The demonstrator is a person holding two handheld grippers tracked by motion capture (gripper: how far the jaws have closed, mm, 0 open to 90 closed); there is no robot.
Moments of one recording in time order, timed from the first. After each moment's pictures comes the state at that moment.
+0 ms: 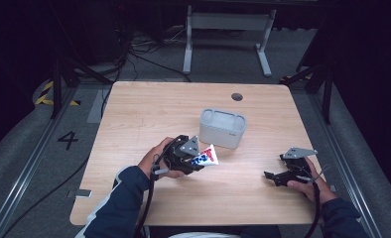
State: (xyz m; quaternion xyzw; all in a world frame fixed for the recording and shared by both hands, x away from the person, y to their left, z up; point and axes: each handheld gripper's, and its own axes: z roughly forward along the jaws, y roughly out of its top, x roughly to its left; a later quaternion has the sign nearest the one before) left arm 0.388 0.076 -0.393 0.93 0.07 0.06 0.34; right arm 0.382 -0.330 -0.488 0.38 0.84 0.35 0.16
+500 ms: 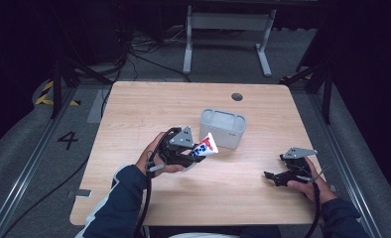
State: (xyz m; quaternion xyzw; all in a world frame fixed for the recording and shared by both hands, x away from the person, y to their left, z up) left arm 0.388 0.088 -0.369 0.90 0.10 0.09 0.41; right arm 0.382 -0.330 -0.488 0.38 0.84 0.35 0.16
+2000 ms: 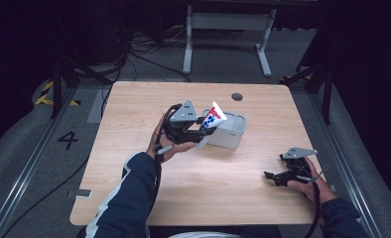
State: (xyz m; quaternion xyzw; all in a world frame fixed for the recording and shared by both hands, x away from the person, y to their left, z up) left arm 0.415 0.070 -0.328 0.84 0.16 0.14 0.51; right arm 0.382 -0.330 -0.488 0.38 0.84 0.35 0.16
